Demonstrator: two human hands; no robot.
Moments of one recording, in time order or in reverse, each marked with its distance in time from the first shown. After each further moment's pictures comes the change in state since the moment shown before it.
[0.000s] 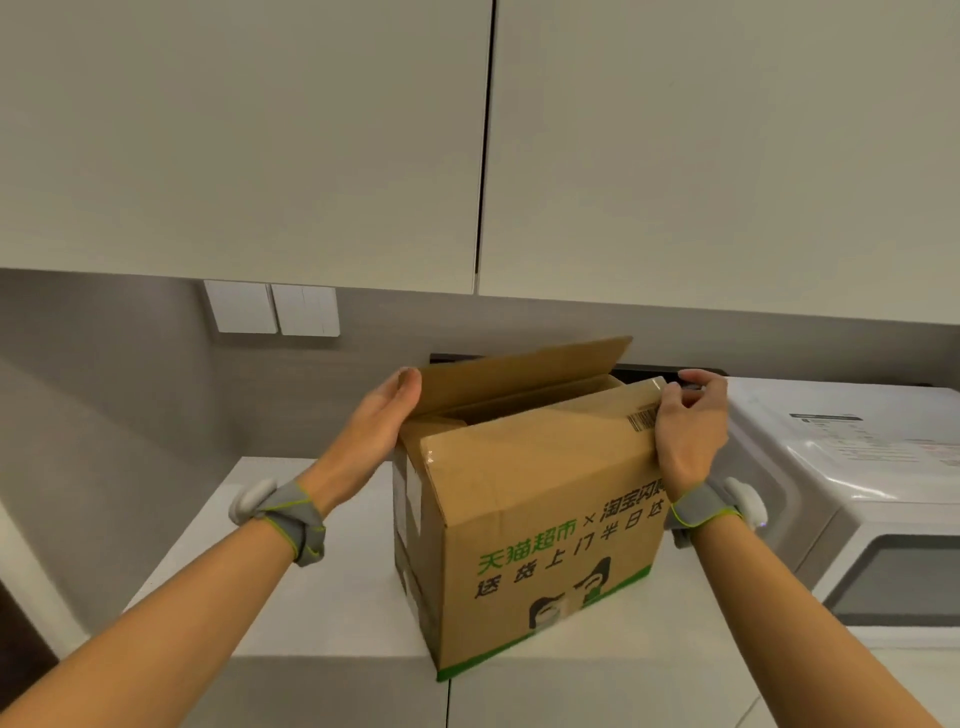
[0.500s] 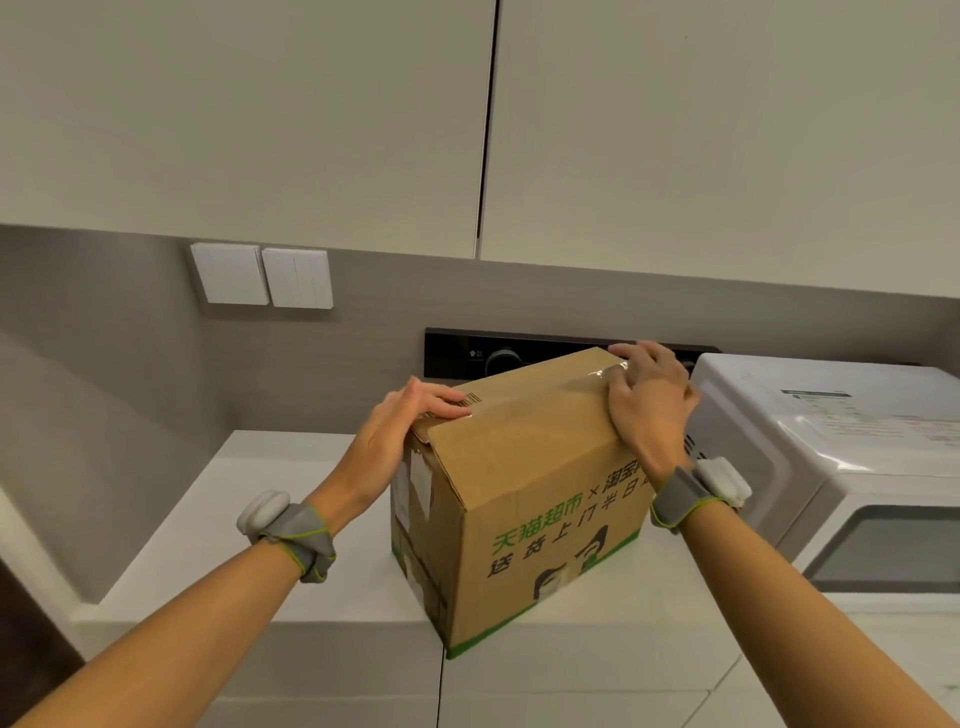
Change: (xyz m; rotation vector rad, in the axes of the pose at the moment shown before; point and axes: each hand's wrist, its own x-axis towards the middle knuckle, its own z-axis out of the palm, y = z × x) left_hand -0.030 -0.017 0.027 0.148 -0.012 0.220; right_hand -0.027 -0.023 -0.002 -0.454 -0.361 -0.300
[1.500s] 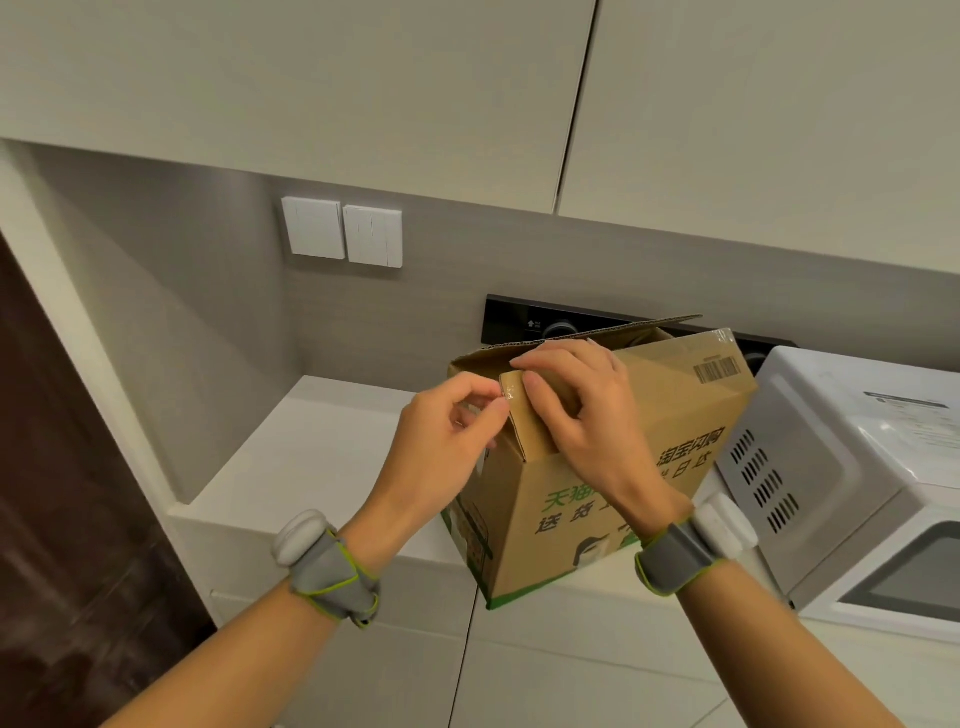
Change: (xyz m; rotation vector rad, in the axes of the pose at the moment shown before) left_hand -0.072 0.065 0.024 0.029 0.257 -0.098; right_hand -0.098 -0.092 -0.005 0.351 -0.228 -0.674
